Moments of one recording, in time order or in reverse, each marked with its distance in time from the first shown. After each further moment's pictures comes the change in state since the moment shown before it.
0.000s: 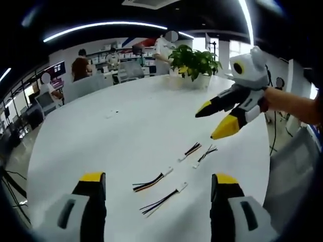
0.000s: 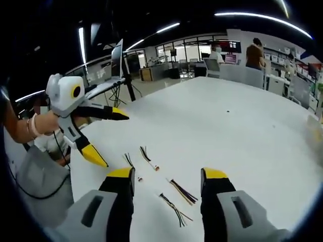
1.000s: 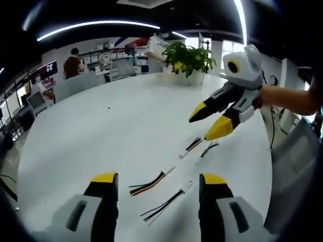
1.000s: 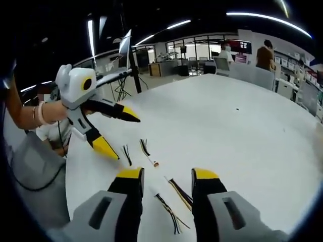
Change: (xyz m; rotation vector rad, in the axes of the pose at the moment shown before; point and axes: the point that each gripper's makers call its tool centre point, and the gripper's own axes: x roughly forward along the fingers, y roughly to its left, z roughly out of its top) left arm 0.031 0.006 -0.014 0.015 -0.003 -0.078; right arm 0.026 -0.003 -0.015 -0.072 0.033 0.055
